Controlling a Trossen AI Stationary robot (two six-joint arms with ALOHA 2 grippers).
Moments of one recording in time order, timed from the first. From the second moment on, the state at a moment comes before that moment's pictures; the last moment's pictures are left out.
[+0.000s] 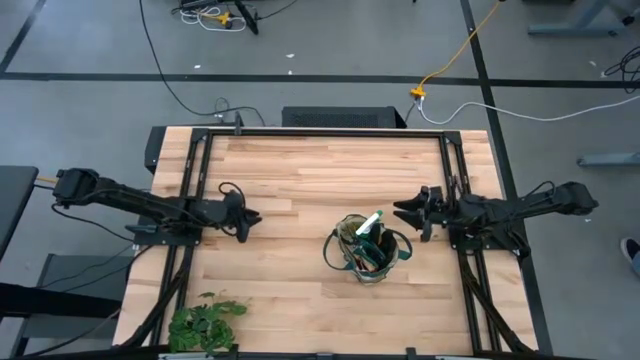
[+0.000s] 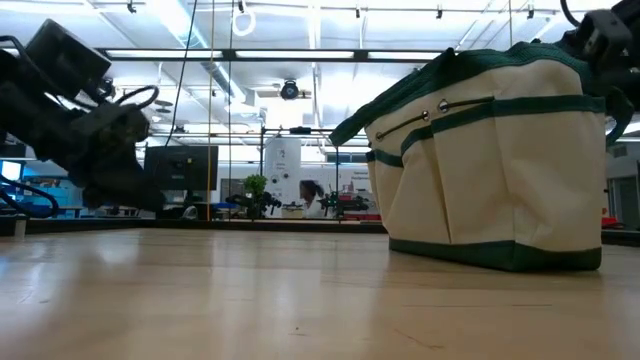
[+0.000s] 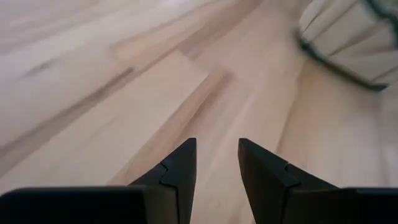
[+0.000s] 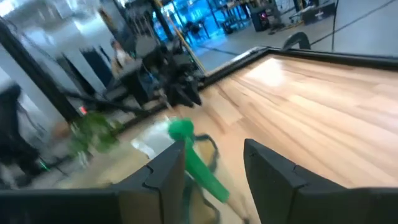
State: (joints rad) left arm -0.08 0.77 0.01 0.22 -0.31 -0.66; right arm 0.16 0.33 0.02 0.27 0.30 0.50
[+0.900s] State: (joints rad) left arm -0.09 0.76 0.01 0.56 -0.45 -0.40; right arm 0.16 0.22 0.02 0.26 0.36 0.33
